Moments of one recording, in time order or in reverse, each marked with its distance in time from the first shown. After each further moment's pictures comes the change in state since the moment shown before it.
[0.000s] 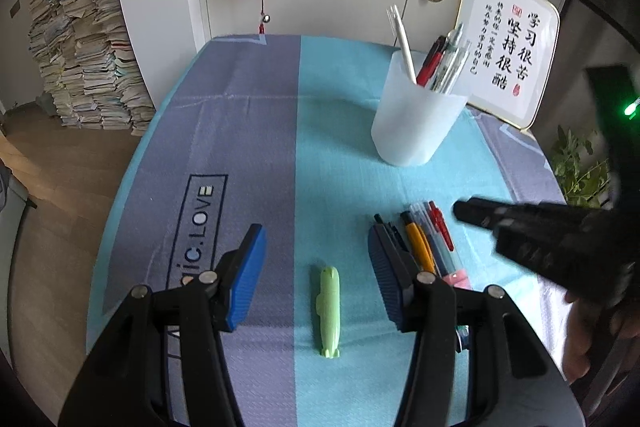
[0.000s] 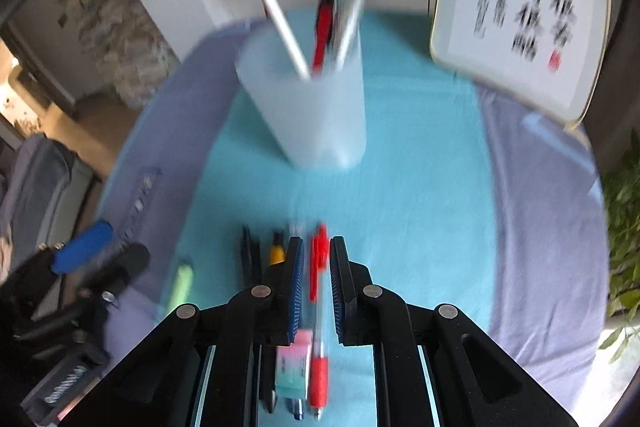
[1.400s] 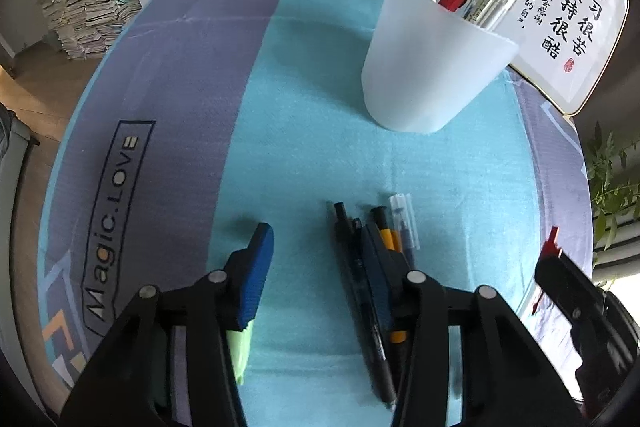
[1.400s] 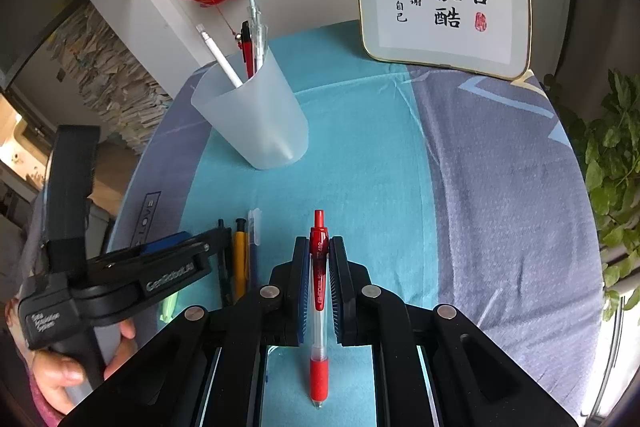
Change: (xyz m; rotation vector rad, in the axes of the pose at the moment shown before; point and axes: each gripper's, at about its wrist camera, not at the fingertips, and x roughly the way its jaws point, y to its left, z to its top) left arm 0.074 -0.045 0.017 -0.124 0.269 0.072; right arm -0.040 -0.055 -0.033 0.150 -0.125 0.069
